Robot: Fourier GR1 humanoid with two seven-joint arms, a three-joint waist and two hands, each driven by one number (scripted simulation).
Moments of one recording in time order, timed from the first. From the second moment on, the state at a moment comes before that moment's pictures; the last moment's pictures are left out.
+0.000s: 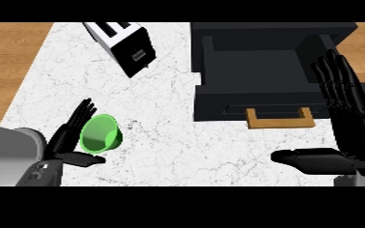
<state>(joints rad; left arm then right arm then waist) -0.37 0.31 0.19 -0.37 -0.10 -0.40 -0.90 -0.07 -0.15 -0.08 -1.95 -0.01 0.13 -0.03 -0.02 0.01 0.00</state>
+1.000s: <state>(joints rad) -0.45 0.27 0.17 -0.26 -0.11 -0.42 -0.95 -0.08 -0.15 -0.08 -1.94 -0.01 0.15 -0.02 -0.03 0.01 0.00</state>
